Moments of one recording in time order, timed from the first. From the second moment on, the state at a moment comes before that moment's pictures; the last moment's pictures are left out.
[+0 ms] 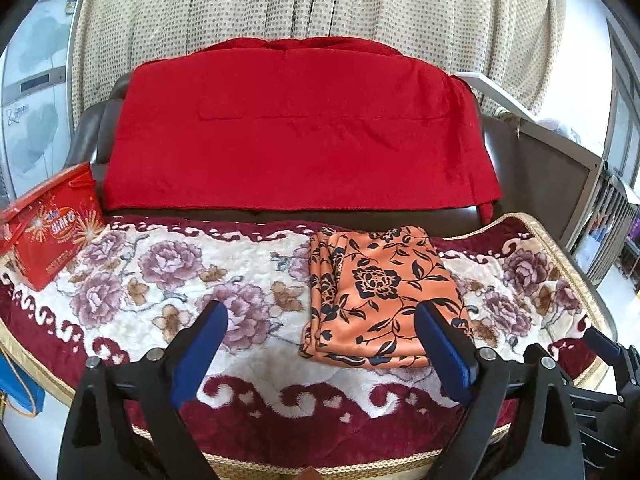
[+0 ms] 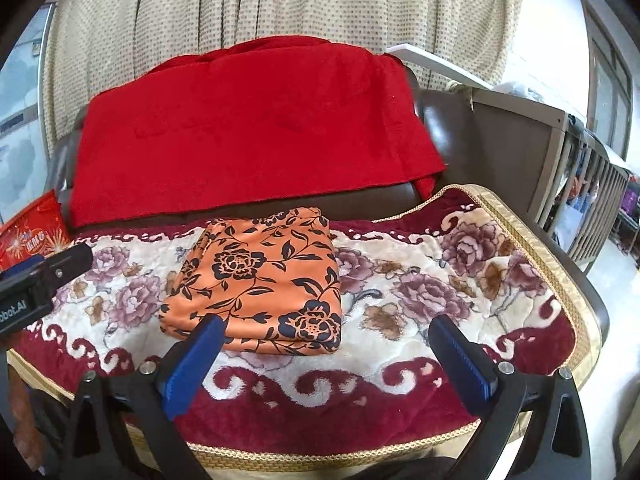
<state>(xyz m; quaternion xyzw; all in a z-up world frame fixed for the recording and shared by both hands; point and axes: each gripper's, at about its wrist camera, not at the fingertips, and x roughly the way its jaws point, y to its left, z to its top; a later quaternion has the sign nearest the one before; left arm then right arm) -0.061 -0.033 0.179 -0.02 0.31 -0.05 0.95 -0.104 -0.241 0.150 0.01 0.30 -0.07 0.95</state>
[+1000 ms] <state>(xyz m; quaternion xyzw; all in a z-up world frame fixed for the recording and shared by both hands) -0.050 -0.039 0.174 0.02 0.33 -0.04 0.94 -0.089 -0.242 0.132 0.01 0.34 -0.06 0.94</state>
